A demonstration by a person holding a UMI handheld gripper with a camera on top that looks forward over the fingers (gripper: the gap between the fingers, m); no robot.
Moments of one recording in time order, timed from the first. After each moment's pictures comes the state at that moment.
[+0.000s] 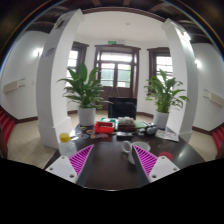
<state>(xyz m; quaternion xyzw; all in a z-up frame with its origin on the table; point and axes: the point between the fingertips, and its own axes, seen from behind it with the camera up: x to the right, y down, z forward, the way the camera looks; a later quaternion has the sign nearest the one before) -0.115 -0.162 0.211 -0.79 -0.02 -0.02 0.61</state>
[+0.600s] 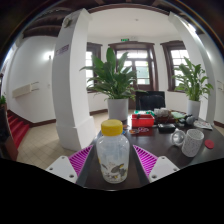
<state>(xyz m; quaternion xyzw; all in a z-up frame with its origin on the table) -0.319 -0.087 0.086 -0.79 -0.06 0.08 0.61</state>
